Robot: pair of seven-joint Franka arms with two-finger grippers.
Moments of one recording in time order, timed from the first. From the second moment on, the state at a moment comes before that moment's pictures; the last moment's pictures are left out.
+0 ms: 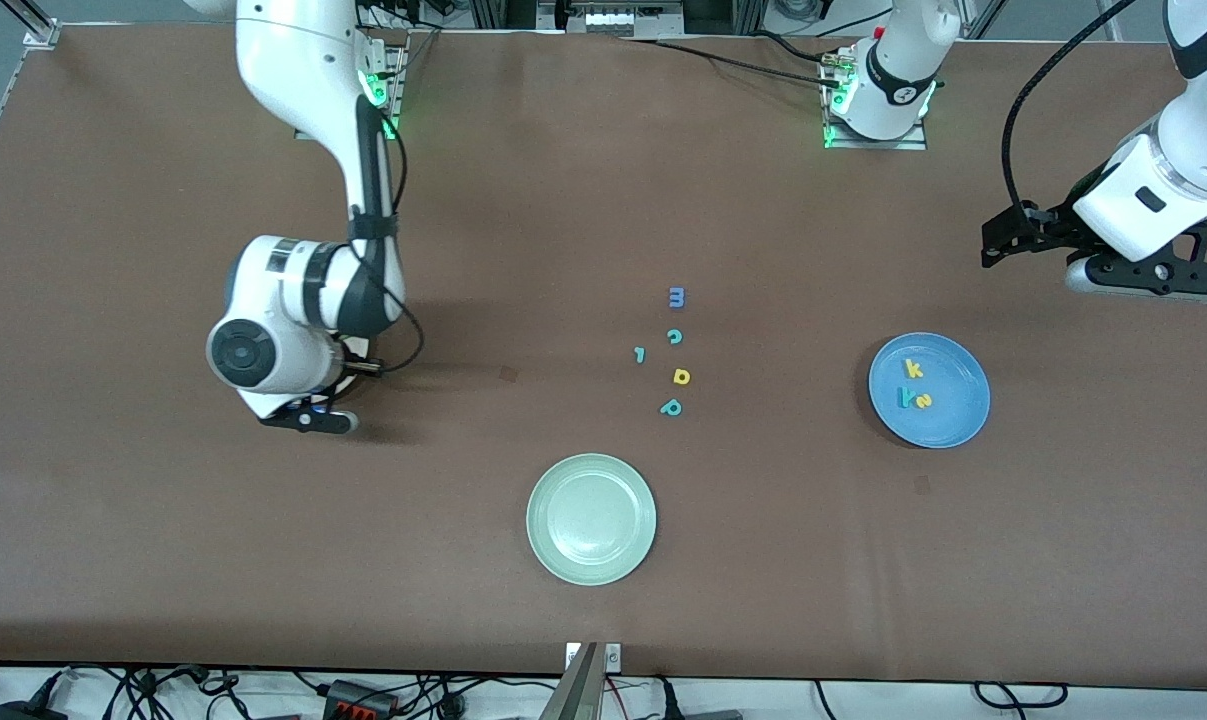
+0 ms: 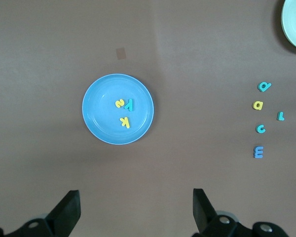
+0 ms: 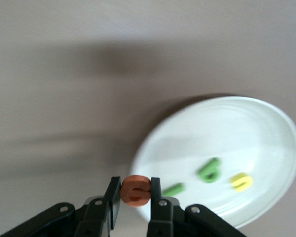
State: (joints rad) left arm -0.06 0.02 -0.04 -1.64 -0.02 1.59 -0.03; right arm 0.98 0.79 -0.93 -1.75 0.59 1.88 -0.09
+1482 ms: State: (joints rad) left arm -0.06 0.02 -0.04 -1.63 -0.02 1.59 -0.03; right arm 0.91 0.79 -1.02 -1.69 0.59 1.76 -0.24
